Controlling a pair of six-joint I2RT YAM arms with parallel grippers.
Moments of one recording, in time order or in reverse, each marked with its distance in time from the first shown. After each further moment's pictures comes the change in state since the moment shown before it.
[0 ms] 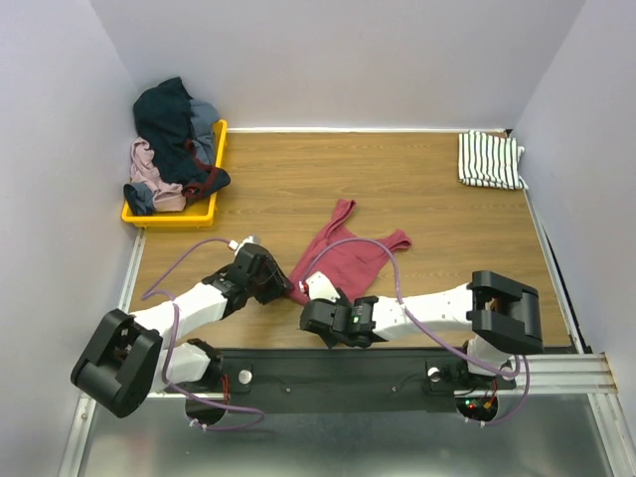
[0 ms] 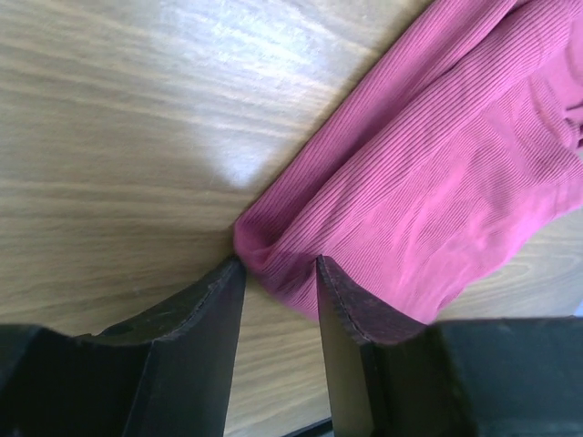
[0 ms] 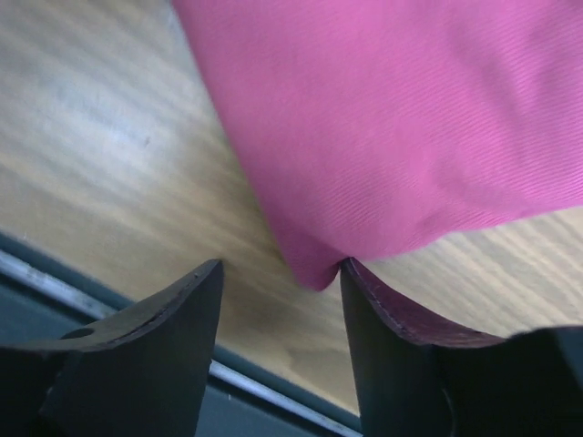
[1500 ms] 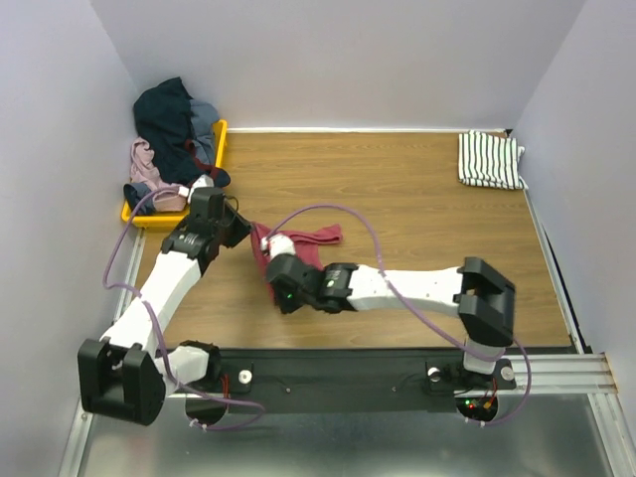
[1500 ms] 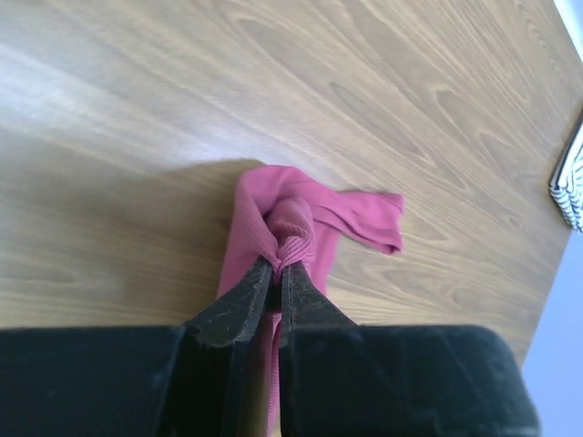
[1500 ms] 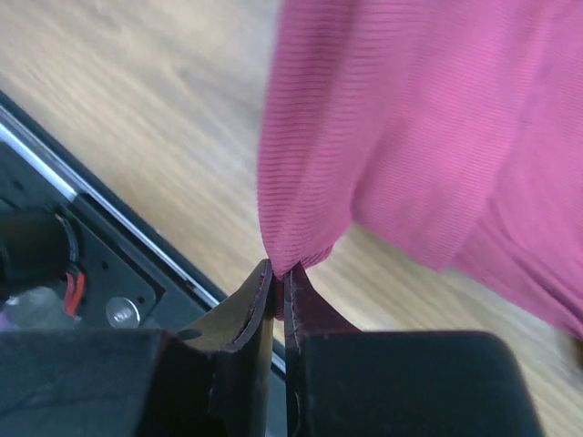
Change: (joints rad) left arm 0.343 -0.065 0.423 -0.307 -0.053 0.155; right arm -0.072 0.174 0.447 0.064 -0.249 0.001
